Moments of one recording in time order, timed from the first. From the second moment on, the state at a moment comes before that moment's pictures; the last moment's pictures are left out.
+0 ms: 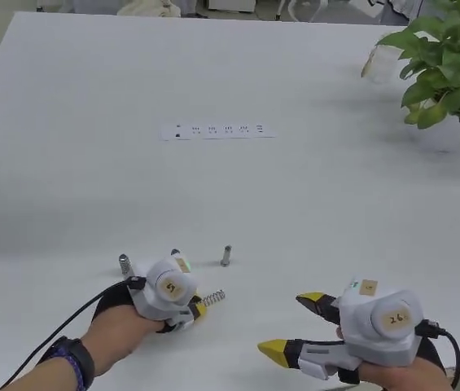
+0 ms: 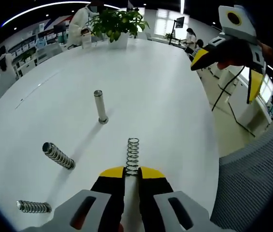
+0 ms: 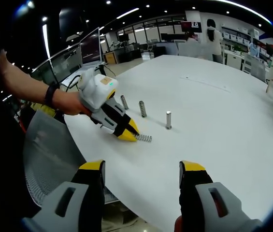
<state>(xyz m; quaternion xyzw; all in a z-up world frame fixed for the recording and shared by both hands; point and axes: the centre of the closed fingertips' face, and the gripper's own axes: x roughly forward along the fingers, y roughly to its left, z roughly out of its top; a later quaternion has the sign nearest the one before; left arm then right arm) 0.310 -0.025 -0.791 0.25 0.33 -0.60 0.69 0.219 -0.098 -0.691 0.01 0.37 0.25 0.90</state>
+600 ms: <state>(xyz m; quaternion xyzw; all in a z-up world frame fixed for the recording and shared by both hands) 0.301 0.031 -0.791 0.25 0.35 -0.57 0.70 0.216 -0.083 -0.693 0.01 0.37 0.26 0.89</state>
